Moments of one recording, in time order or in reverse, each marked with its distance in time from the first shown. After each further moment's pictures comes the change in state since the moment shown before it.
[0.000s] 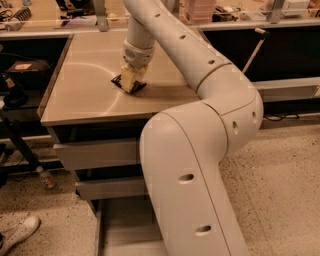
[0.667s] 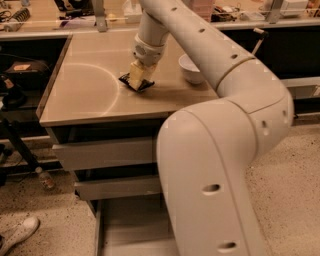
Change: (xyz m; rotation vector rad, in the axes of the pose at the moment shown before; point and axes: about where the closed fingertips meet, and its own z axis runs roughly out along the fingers) arm 0.019 -0.005 -0.028 0.017 -0.060 0.026
